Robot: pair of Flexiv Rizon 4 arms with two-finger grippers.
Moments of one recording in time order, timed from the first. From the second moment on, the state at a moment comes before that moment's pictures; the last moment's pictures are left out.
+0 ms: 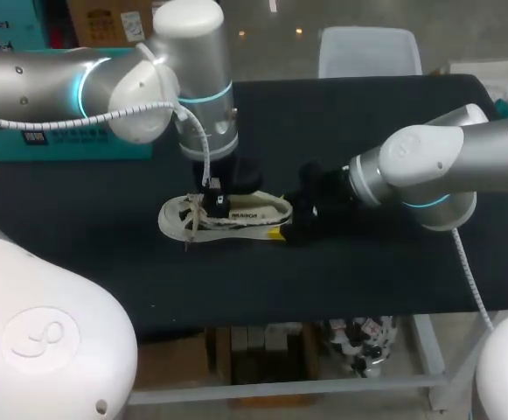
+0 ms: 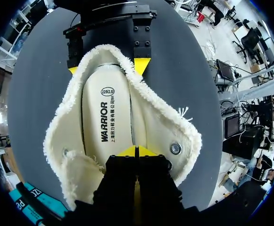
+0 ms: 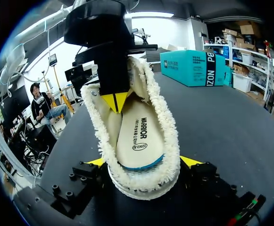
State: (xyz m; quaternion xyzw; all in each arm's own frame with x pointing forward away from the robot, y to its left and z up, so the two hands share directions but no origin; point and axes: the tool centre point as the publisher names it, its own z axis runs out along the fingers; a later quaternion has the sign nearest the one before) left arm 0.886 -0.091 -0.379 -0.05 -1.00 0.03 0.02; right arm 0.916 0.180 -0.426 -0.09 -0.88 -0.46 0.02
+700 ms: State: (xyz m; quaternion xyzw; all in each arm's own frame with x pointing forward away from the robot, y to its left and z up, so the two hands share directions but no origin) left arm 0.893 -0.097 -0.394 0.01 -1.00 0.02 -0.01; right arm 0.915 0.180 -0.427 -0.09 -0.88 -0.46 0.02
